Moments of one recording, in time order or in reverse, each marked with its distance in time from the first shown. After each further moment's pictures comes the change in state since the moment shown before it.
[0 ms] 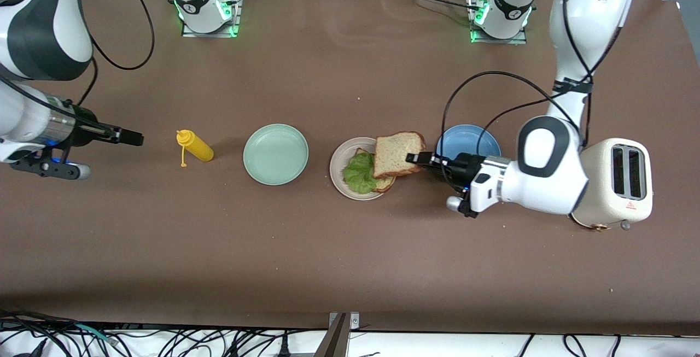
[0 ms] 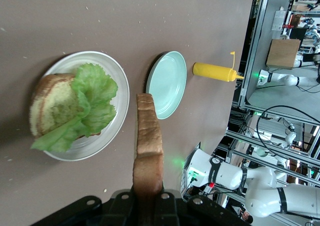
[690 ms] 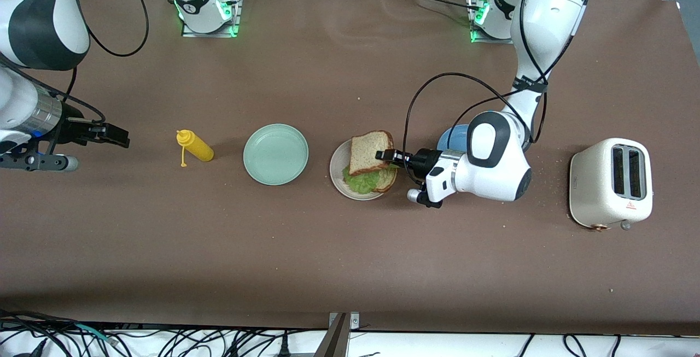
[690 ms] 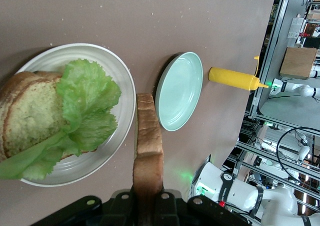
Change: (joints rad) left arm -0.102 0.035 0.000 -0.068 -0.040 0.155 -0.005; right arm -0.013 -0.076 0.001 -0.123 -0.023 0.141 -0.090
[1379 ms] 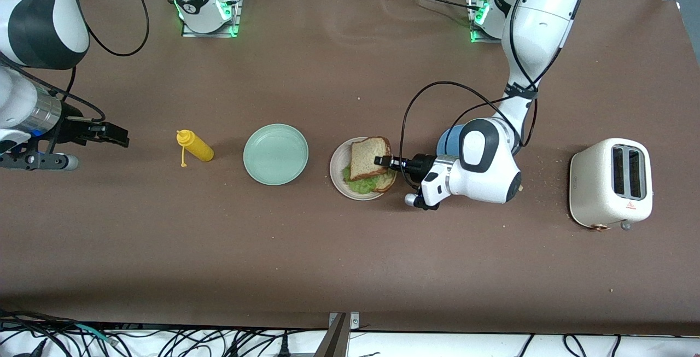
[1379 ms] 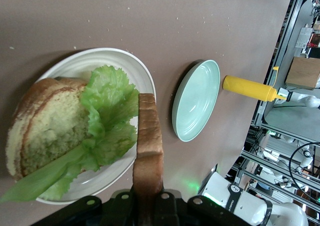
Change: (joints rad) left arm -0.015 0.058 0.000 -0.002 -0.025 0.057 0.009; right arm 0.000 -0.003 0.000 -0.003 -0.002 0.000 -0.014
